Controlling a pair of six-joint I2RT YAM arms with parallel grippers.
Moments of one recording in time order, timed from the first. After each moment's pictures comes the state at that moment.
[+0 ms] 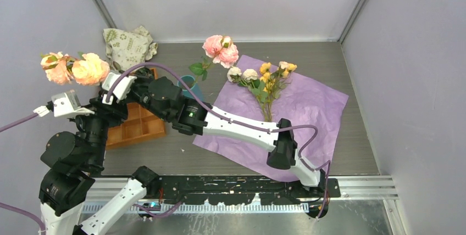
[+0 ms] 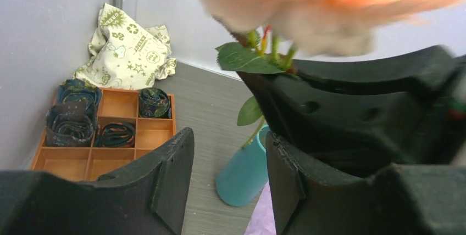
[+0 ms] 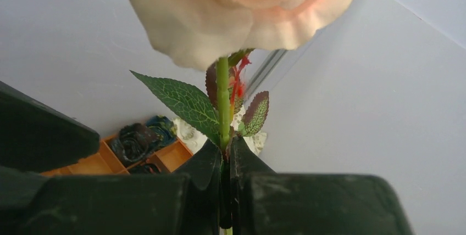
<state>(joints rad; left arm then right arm) -0.54 0.43 1.20 -0.66 -0.62 -0.29 1.32 2.17 2.34 0.09 0.30 -0.61</state>
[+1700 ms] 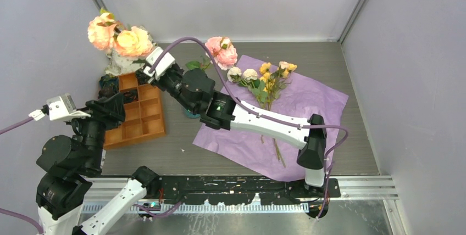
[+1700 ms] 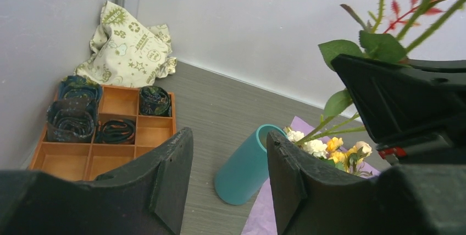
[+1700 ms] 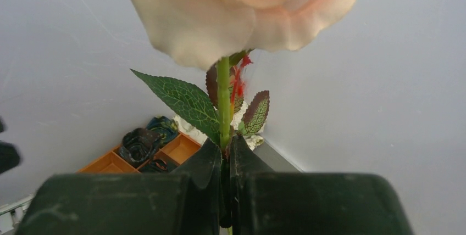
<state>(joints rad) -0.54 0.42 1.21 -0.69 -0.63 -0.31 1.26 1.87 1.93 0.24 0.40 -0.38</state>
